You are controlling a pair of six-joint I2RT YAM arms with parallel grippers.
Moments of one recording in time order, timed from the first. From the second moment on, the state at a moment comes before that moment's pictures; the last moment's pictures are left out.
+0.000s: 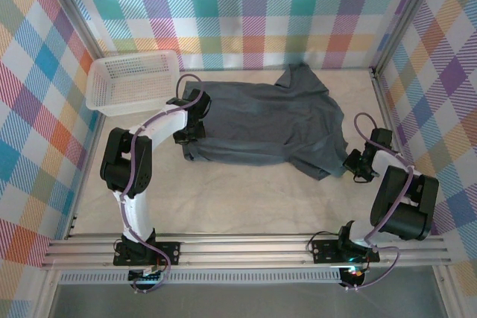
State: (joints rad) left arm -0.36 1.91 1.43 -0.89 -0.27 -0.55; right arm -0.33 1.46 0.68 -0.44 -0.15 0.33
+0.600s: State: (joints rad) left arm -0.35 1.73 1.37 -0.89 -0.28 -0.55; right arm -0.33 1.37 0.73 -0.48 -0.20 0.37
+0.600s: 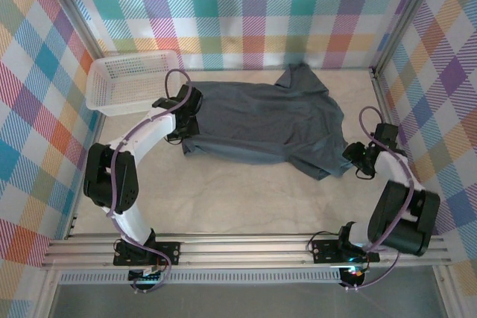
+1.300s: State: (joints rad) left arm -0.35 1.73 1.34 -0.89 -0.27 -0.55; right arm -0.36 1.60 0.82 -0.47 -0.33 0.31
